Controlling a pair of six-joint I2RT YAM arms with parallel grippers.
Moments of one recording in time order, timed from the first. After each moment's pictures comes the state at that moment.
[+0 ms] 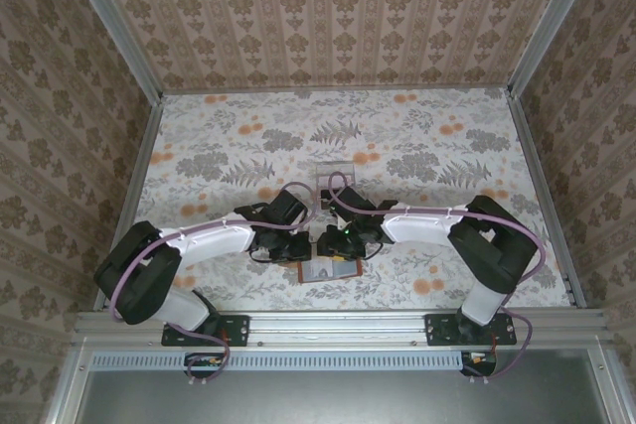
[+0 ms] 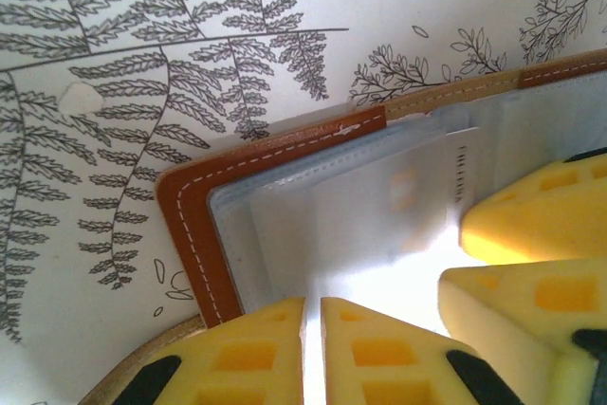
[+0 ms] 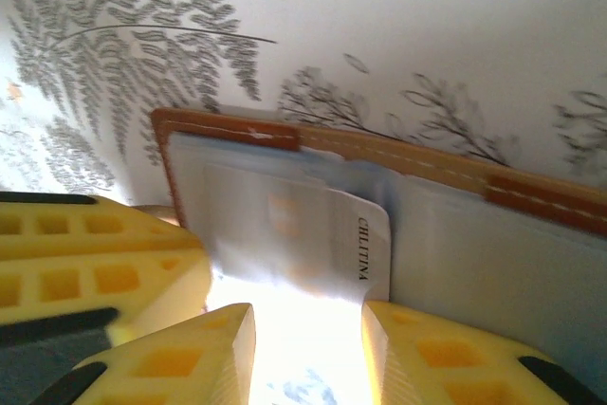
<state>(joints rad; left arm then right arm) -0.82 1.44 0.69 -0.47 0.31 -0.76 0.82 1.70 0.89 -0.32 -0.37 0.93</state>
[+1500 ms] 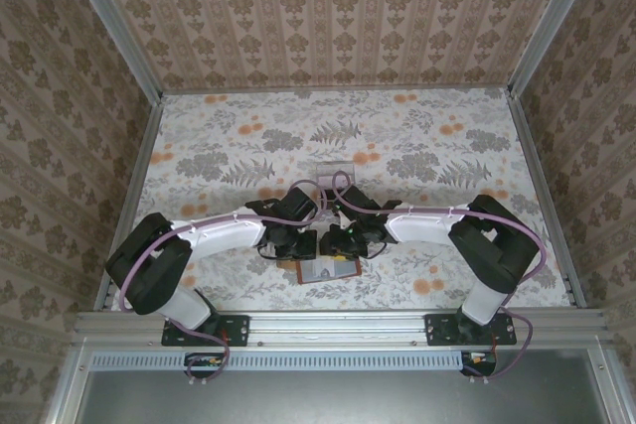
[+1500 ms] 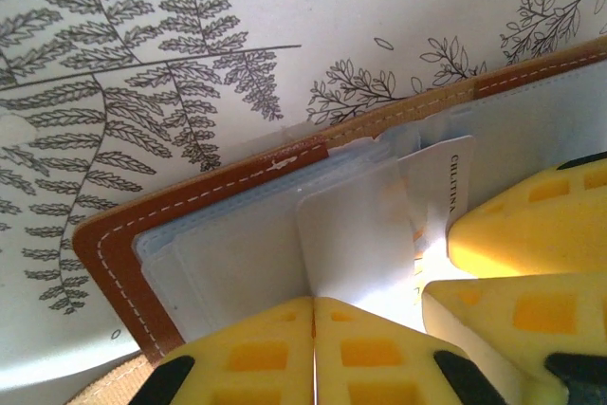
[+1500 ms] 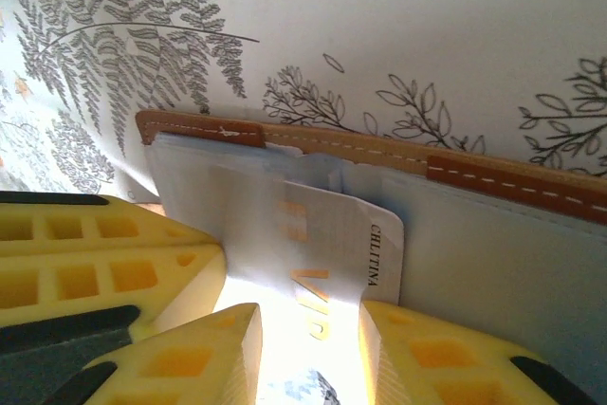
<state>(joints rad) -0.86 1.52 0.78 -0.52 0.28 -0.76 0.80 1.70 0.86 -0.23 -0.45 0.92</state>
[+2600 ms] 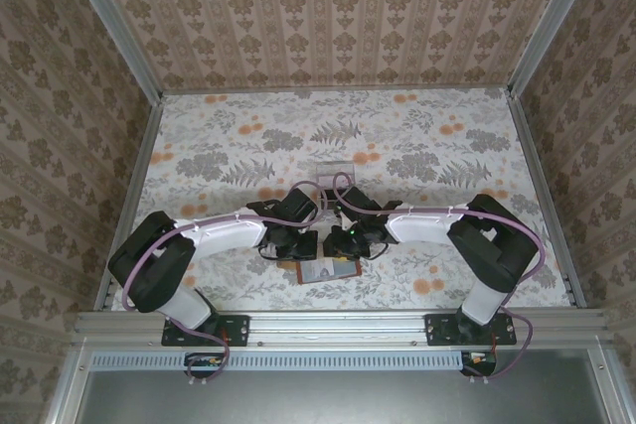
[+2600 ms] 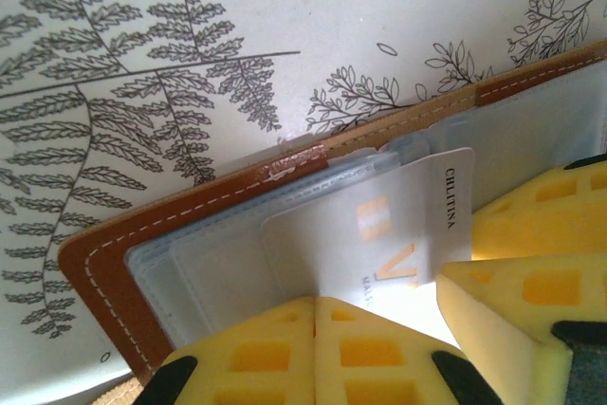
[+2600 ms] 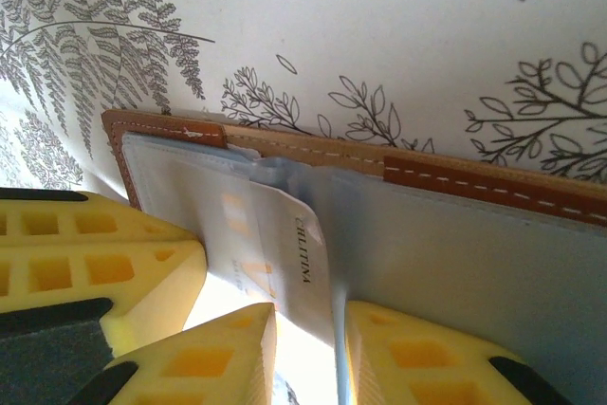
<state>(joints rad) -0.86 1.54 0.77 -0.48 0.28 -0.76 0.78 1.71 0.84 -0.24 -0.44 0.89</state>
